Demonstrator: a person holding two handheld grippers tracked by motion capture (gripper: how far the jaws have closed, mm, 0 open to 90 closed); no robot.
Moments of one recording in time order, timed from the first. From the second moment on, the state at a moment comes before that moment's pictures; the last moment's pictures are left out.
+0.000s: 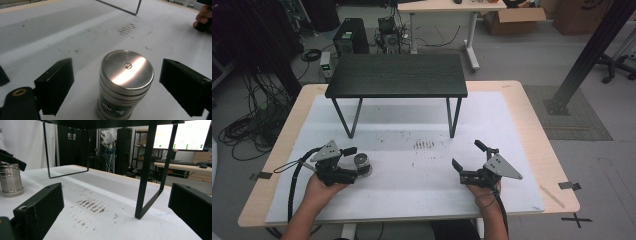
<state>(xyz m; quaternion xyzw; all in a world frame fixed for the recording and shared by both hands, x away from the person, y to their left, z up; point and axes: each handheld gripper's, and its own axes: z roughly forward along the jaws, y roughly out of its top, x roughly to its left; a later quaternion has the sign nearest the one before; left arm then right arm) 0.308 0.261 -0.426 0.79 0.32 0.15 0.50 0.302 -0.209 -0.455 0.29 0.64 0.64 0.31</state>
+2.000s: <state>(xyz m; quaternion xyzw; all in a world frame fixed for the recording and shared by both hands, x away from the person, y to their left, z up) 0.302 0.262 -0.375 0.79 0.29 0.16 0.52 0.302 -0.209 -0.455 0.29 0.64 0.64 0.32</state>
